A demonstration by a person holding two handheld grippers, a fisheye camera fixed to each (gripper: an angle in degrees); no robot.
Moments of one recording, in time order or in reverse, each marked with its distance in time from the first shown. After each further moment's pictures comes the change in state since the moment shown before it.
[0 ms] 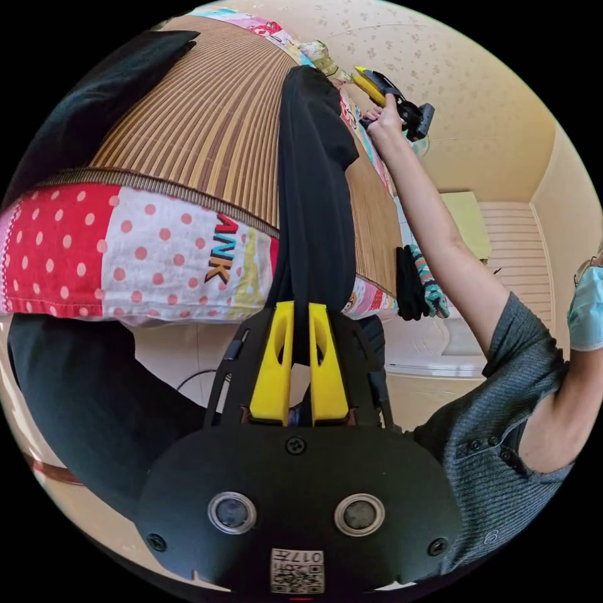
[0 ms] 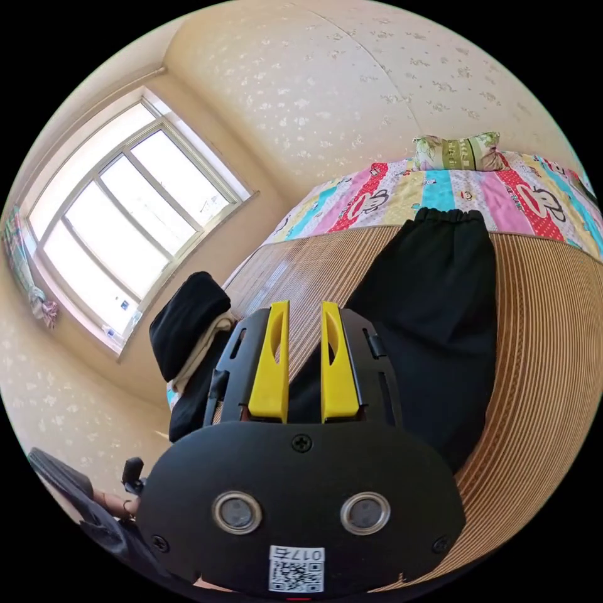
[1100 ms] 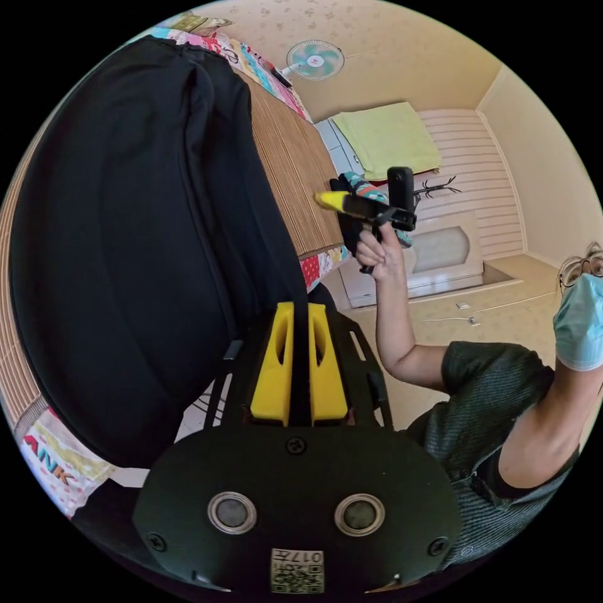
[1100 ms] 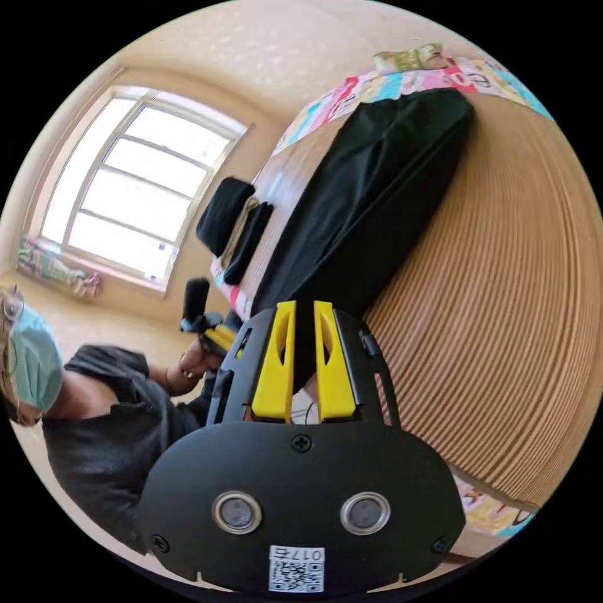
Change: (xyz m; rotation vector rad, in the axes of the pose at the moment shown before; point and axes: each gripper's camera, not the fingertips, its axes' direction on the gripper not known) left arm 0.076 -0.093 0.081 -0.282 0.145 0.354; right arm 0.051 0.323 -0.422 -0.341 -0.090 0.184
